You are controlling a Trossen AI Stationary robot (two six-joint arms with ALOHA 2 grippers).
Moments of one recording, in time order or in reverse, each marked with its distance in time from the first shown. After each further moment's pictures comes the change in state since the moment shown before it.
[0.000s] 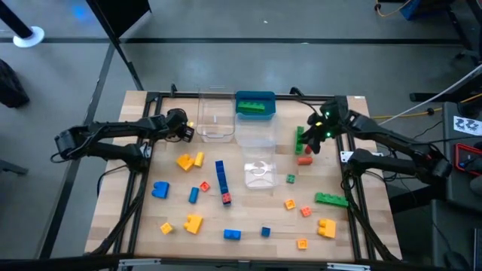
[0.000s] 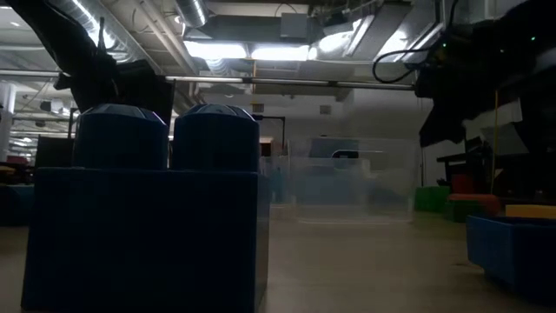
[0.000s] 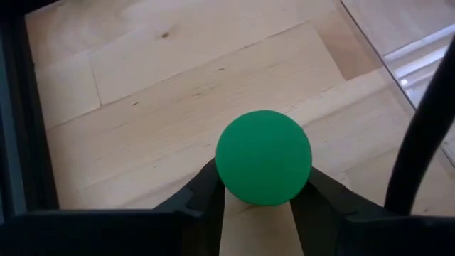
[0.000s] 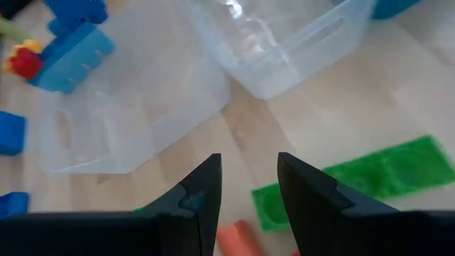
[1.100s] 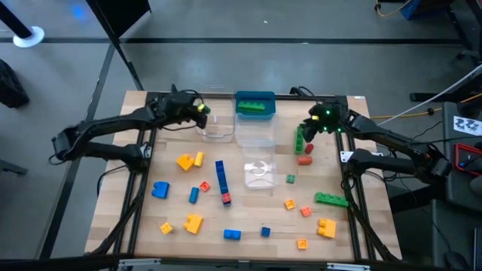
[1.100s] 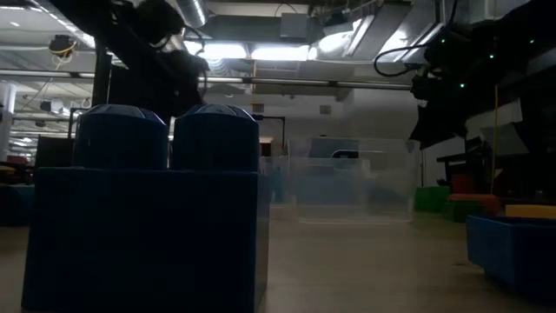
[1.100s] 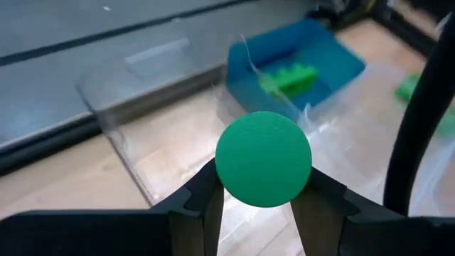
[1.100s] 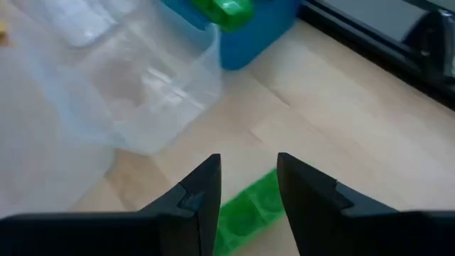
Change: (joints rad) left arm -0.074 -0.026 0.290 0.145 0.204 0.092; right arm -0.001 0.018 -0.007 0.132 0.442 0.103
